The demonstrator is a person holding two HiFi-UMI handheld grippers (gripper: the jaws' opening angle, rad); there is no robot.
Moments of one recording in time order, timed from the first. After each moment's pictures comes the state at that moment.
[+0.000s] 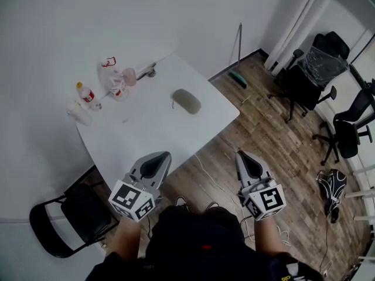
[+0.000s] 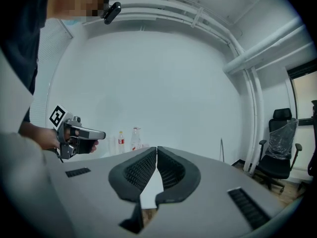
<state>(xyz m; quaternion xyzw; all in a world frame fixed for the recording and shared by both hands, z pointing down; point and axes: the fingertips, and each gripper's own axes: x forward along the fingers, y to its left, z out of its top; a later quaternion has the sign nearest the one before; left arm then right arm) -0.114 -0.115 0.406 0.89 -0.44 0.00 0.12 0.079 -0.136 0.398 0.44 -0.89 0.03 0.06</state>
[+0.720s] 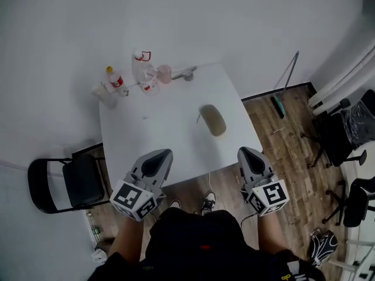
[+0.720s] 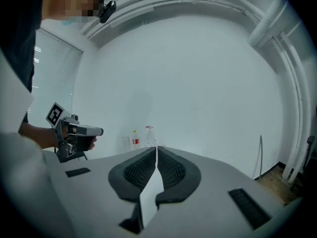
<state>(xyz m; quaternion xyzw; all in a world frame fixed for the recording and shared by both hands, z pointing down) -0.134 -0.209 0.402 0.78 -0.61 -0.01 0.13 0.037 -0.310 0.419 0.26 -0.96 0.06 0.07</state>
